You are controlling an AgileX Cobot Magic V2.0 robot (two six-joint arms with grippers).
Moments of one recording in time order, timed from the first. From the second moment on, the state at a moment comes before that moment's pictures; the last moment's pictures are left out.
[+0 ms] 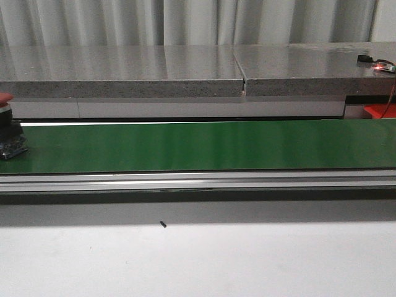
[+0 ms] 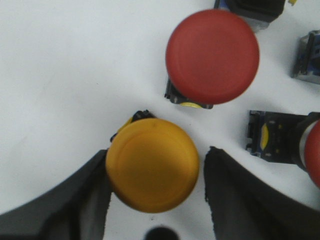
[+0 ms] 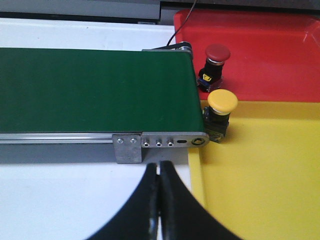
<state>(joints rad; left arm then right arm) 0.56 1.84 -1.20 -0.08 0.65 -0.02 -0.16 0.38 -0.39 0.08 0.55 -0.09</state>
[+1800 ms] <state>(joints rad) 0.28 1.49 -1.03 -0.21 0.65 0.01 -0.16 0.38 -0.39 0.08 0.55 -0.09</state>
